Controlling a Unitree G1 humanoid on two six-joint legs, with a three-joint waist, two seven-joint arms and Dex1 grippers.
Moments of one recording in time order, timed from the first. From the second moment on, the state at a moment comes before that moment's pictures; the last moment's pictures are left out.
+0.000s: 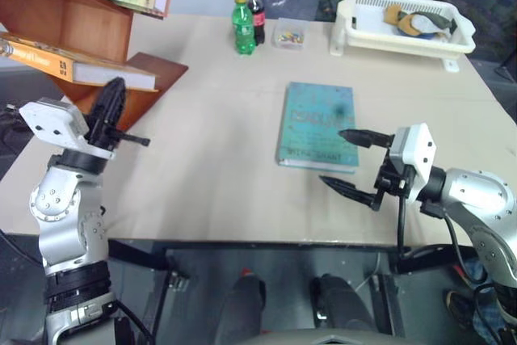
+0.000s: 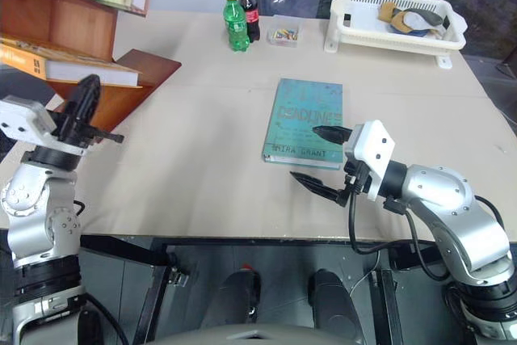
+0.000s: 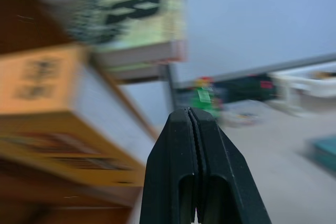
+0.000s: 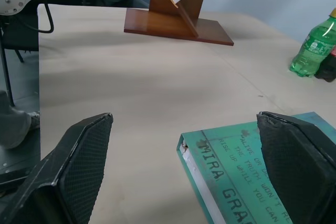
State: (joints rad) left arm -0.27 0.54 0.47 -0.01 -0.40 -0.11 -0.46; right arm -0.21 -0.66 -0.01 -0.63 0.54 0.50 0.75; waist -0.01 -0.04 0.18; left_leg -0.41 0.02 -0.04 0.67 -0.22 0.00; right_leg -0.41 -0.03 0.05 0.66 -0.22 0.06
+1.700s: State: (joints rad) left arm -0.23 0.52 0.33 -0.03 -0.52 0.17 -0.67; right arm -0.42 -0.48 -0.05 -0.73 0.89 0.61 0.45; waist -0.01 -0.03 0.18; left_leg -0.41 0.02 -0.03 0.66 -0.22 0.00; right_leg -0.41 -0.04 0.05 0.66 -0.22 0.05
